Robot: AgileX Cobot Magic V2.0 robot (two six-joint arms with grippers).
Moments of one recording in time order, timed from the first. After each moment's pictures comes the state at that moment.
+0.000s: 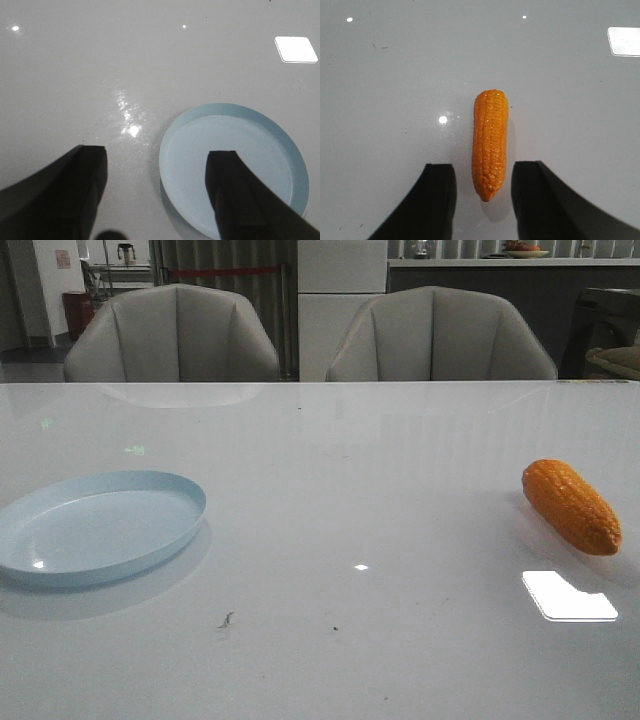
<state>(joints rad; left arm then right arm) -0.05 1.07 -0.68 -0.14 0.28 0.14 0.11 1.04 -0.58 0.03 0.17 0.08</state>
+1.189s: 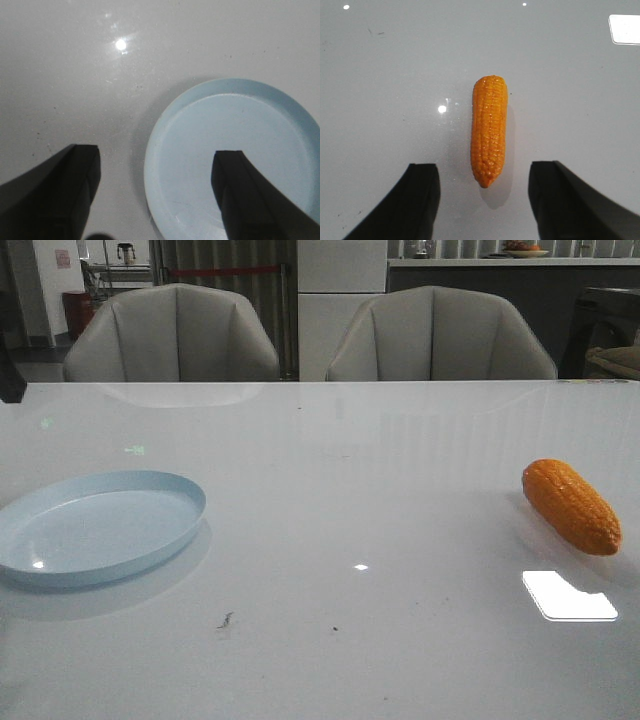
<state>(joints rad) -0.05 1.61 -1.14 -0.16 0.59 0.14 0.11 1.04 -0.58 0.03 0.21 0.08</state>
